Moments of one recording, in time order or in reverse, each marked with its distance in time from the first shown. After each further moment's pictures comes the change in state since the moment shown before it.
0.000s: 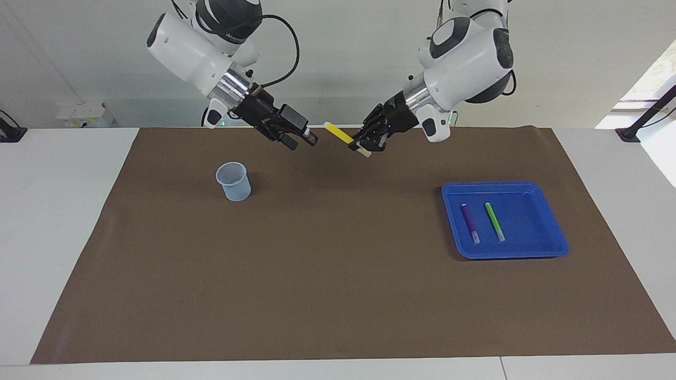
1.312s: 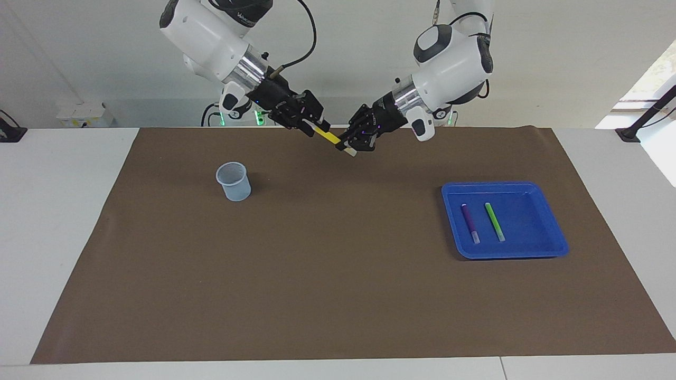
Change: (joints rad) left arm -0.031 -0.057 0.001 -0.122 -0.126 0.156 -0.042; right arm 0.052 -0.003 -0.001 0.045 -0.080 -0.025 0.004
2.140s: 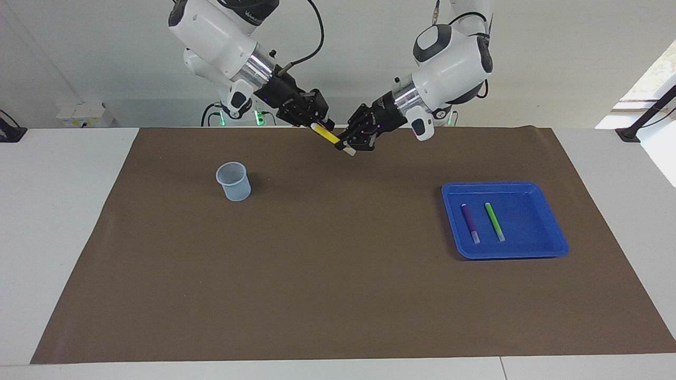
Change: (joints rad) left arm 0.000 -0.002 0.002 -0.001 -0.013 0.006 -0.004; right arm 0.025 0.001 -0.003 0.000 -0.006 0.015 0.000
